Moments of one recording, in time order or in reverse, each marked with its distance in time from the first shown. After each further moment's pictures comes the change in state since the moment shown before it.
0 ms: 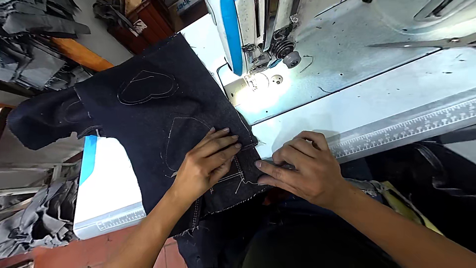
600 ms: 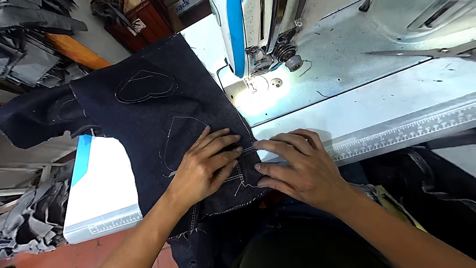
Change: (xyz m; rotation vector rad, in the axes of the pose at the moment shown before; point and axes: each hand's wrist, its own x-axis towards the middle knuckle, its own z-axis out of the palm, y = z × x) left_hand 0.003 0.002 -0.002 0.041 -0.096 -0.042; right_hand 0.008 0.002 -0.006 0.008 -0.161 0.020
